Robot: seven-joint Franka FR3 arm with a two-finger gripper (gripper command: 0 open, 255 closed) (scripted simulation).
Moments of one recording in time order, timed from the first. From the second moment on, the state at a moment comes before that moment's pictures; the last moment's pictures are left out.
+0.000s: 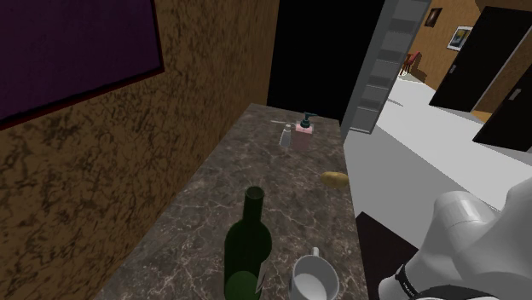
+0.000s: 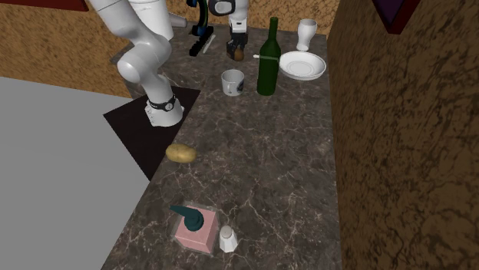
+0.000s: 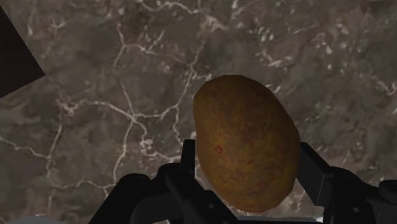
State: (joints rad) arm 0.46 -0.36 0.96 -2.50 0.52 2.25 0.93
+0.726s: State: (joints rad) arm 0.44 -0.31 0.99 -2.52 0.51 2.31 0.94
